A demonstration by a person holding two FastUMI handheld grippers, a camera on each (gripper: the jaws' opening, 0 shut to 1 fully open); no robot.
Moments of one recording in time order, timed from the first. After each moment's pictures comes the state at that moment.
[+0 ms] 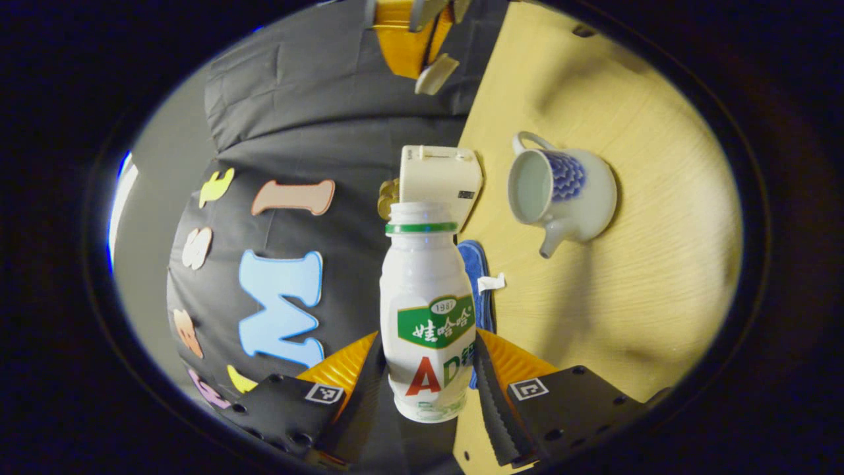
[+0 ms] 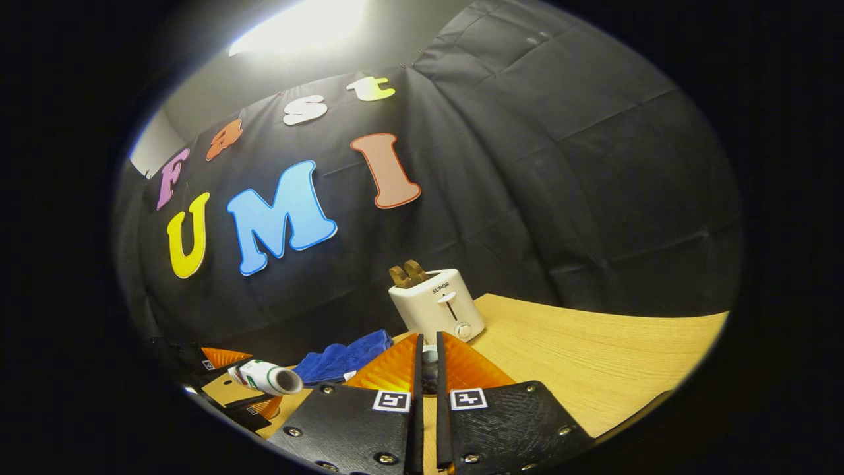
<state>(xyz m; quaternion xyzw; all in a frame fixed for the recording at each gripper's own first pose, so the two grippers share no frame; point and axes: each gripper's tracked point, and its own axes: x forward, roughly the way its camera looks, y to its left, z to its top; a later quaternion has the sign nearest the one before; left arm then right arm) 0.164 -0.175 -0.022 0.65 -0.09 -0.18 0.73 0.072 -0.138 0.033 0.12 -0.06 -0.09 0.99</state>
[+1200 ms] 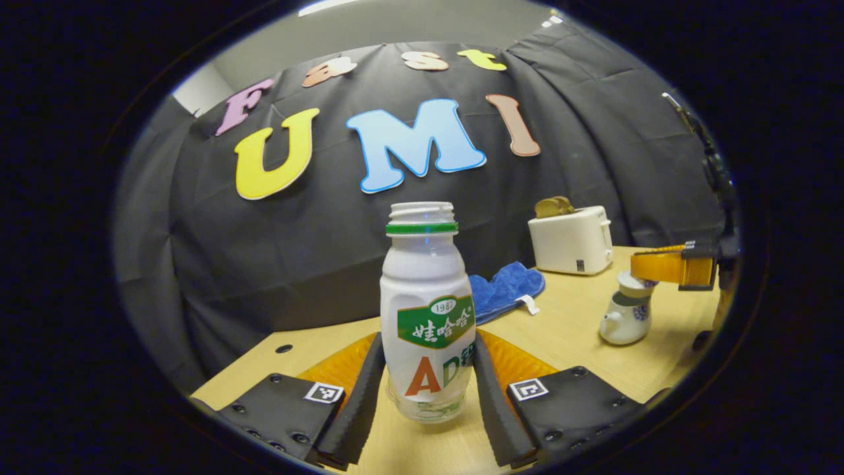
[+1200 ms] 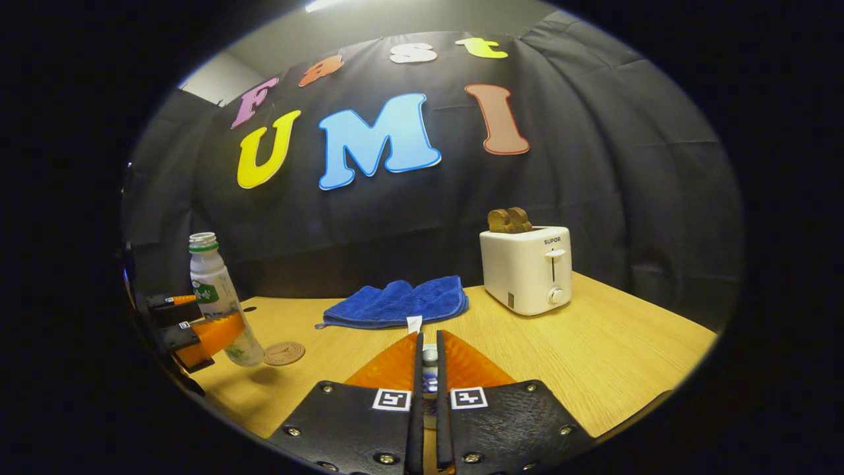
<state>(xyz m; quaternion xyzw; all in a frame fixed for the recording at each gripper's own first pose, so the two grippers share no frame) 0.127 -0.037 -0.009 0.11 0.01 -0.08 0.99 0.103 -0.027 -0.030 -0.02 0.03 0.05 1.00</state>
